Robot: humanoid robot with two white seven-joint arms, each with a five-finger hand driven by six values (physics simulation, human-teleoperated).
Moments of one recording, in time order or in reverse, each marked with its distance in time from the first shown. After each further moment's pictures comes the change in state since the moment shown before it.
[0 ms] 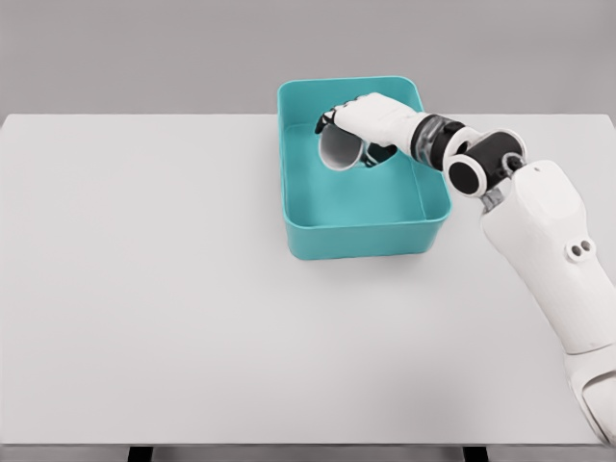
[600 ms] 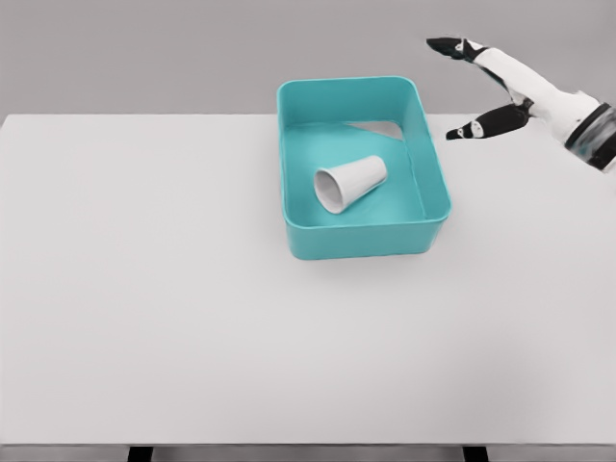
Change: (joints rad) left arm 0.000 0.000 0.000 0.000 0.000 0.000 0.000; right arm 0.179 -0.233 -0.408 0.001 -0.798 -0.073 0.000
